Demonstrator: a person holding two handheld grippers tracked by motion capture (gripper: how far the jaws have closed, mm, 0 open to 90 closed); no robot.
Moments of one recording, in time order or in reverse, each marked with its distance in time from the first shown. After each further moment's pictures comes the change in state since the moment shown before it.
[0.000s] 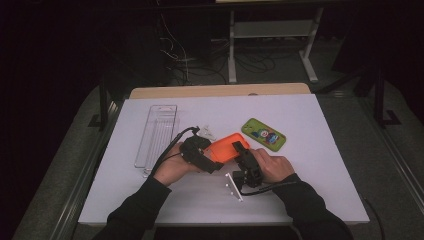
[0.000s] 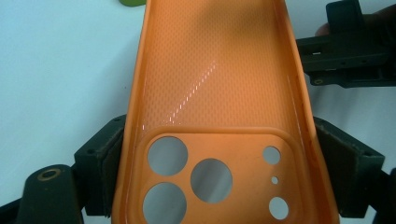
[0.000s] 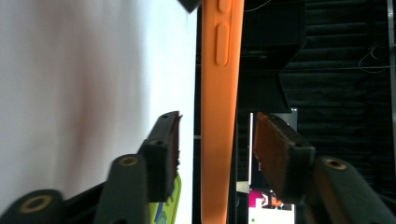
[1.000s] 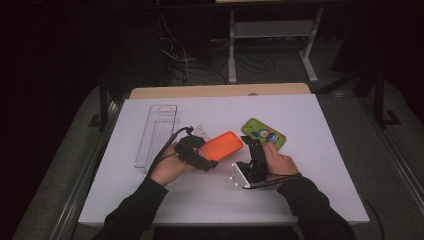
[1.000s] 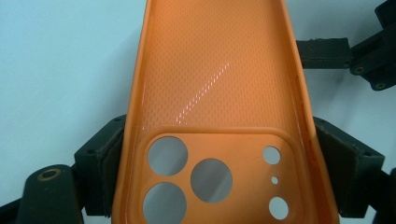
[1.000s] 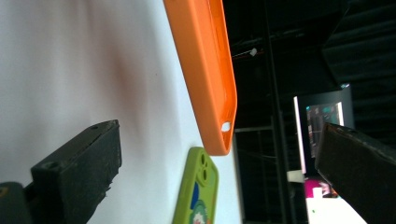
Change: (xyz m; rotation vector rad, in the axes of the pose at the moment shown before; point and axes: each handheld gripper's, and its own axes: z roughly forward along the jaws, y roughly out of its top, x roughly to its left) left arm 0.012 -0.011 -0.002 0.008 0.043 -0.052; right arm -0.018 -0.013 0.000 0.039 0.158 0.180
